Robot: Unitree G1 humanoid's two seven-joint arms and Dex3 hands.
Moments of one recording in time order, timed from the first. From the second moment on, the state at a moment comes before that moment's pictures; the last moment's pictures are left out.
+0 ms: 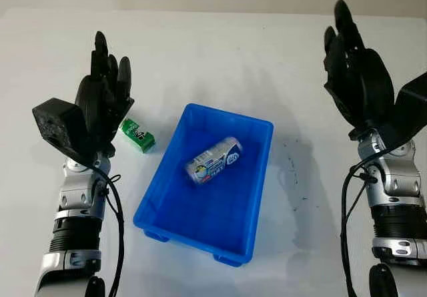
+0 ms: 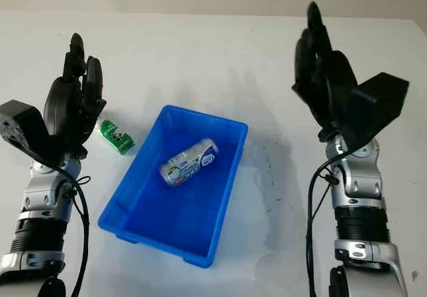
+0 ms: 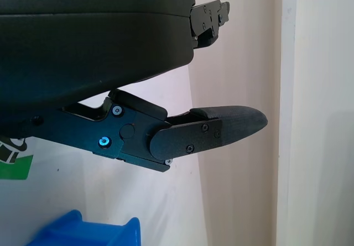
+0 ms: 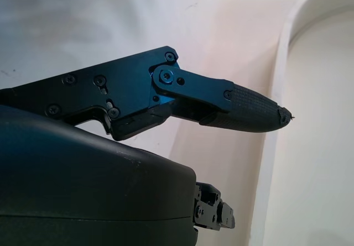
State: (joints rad) left arm -0.50 0.24 0.21 0.30 -0.14 -0.06 -0.14; right arm -0.55 -0.39 -0.20 0.27 0.26 0.00 0.23
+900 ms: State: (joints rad) left arm -0.61 0.87 0.11 0.16 0.22 0.02 -0.46; right arm -0.52 -0.33 -0.21 0.21 0.25 0.05 0.24
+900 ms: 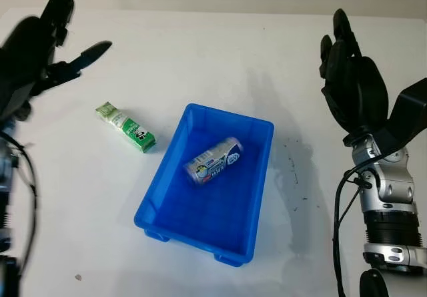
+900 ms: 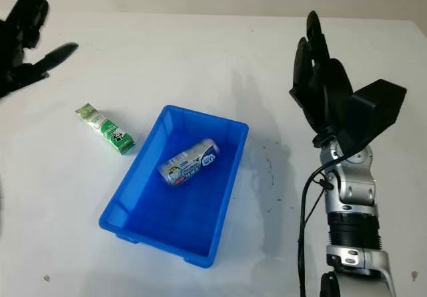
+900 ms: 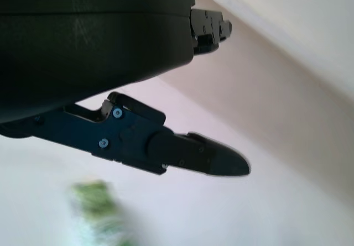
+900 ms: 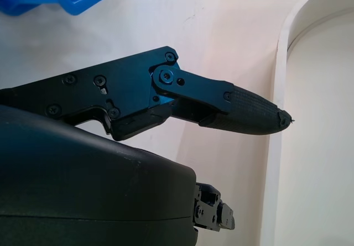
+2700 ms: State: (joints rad) left arm -0.81 0.98 -0.47 0.62 1.14 -0.69 0.16; right arm -0.50 -0.31 -0.20 0.17 0.22 0.12 0.24
